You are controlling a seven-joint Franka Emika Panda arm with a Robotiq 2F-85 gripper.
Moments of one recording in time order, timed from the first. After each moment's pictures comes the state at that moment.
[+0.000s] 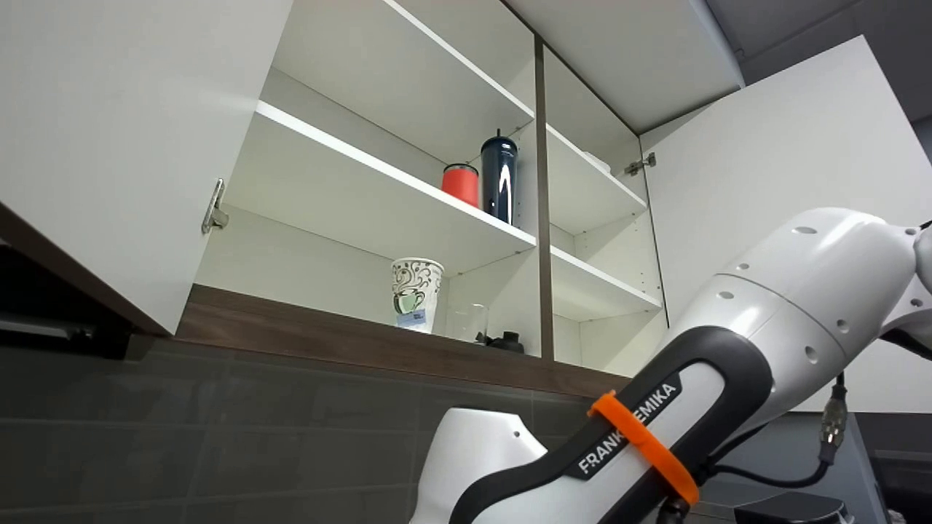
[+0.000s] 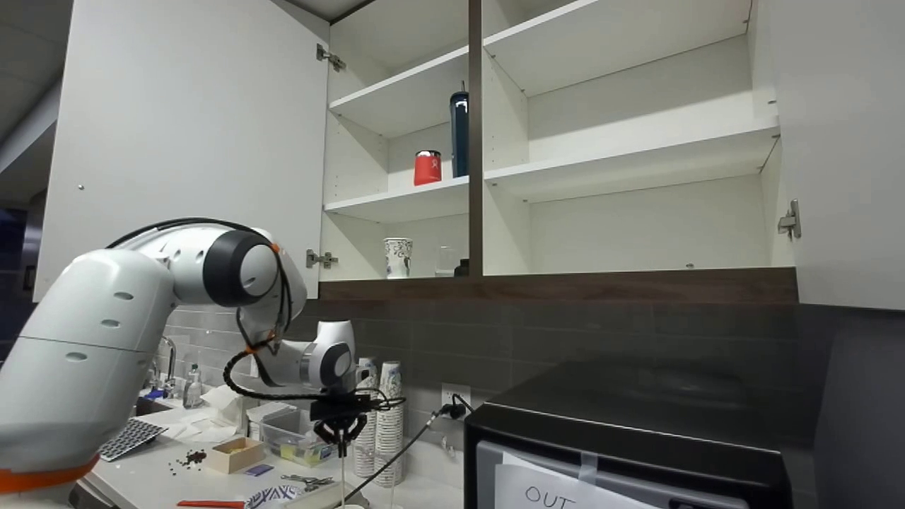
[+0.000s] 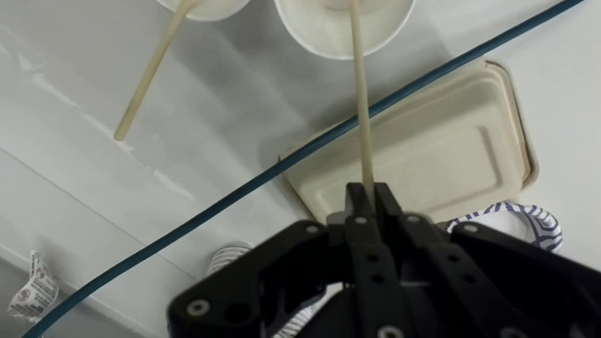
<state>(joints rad) 0.18 0.26 0.23 -2.03 -0.09 2.55 -0.41</state>
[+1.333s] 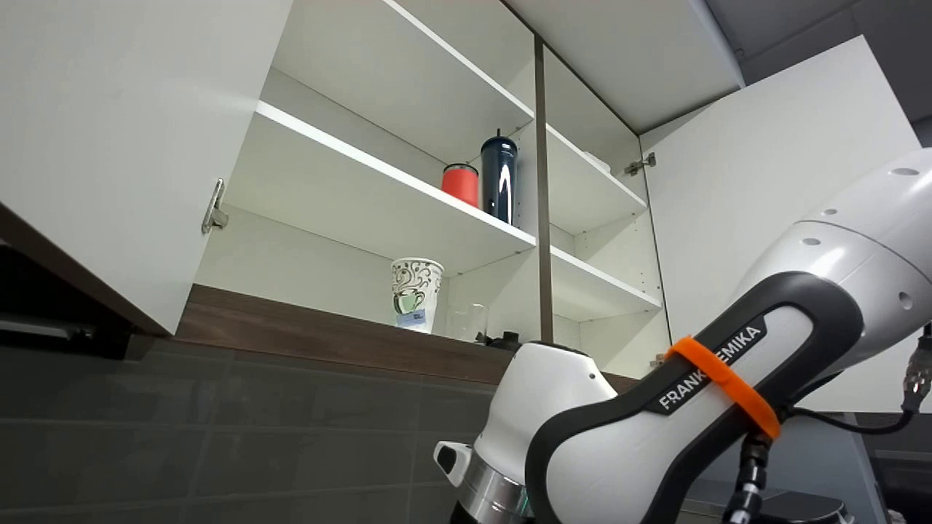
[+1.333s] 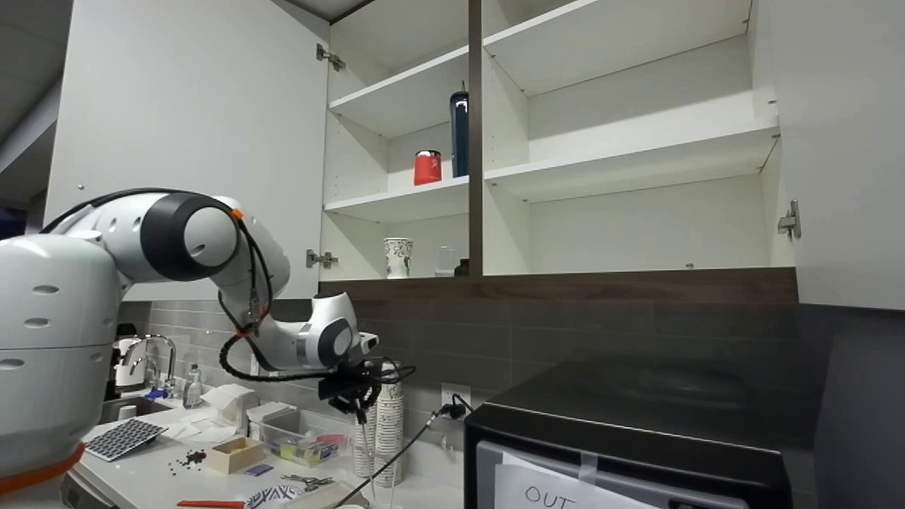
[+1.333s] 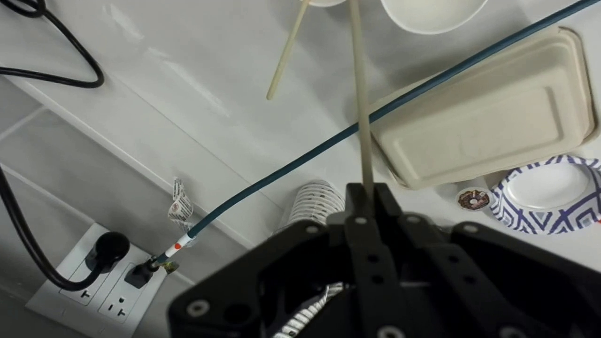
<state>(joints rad) 0.16 0.04 0.17 -2.18 -0.11 2.69 -0.42</state>
